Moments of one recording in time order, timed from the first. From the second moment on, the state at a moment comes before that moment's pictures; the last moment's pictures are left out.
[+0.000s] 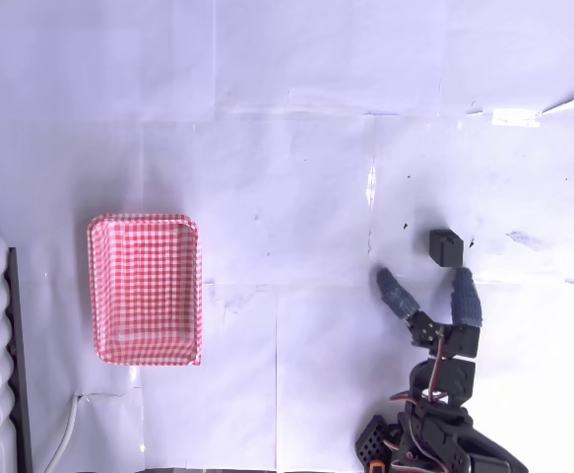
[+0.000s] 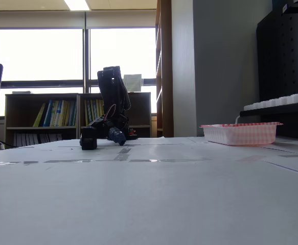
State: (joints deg) arm 10.4 119.9 15.8 -87.1 1.8
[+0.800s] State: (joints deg) arm 10.8 126.2 29.8 -82.5 -1.4
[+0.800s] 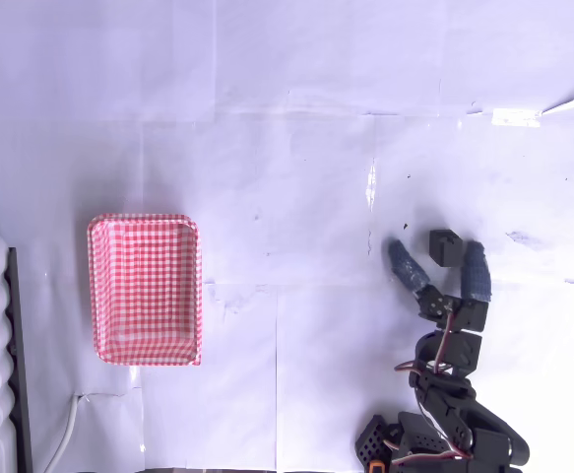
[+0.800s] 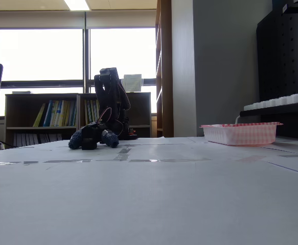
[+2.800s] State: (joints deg) arm 7.0 125.5 35.6 -76.5 -1.6
